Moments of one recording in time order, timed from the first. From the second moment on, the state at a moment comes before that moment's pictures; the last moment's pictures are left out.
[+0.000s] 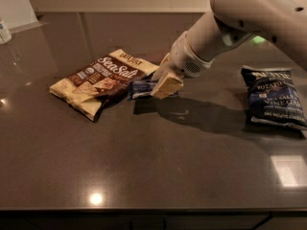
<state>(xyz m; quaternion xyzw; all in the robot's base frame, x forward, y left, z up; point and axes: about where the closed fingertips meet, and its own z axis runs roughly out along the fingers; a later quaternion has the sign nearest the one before) 0.551 -0.025 0.880 -0.65 0.69 0.14 0.28</state>
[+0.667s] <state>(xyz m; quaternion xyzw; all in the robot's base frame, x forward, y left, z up) 0.570 -0.021 0.873 -0.64 0.70 0.13 0.28</state>
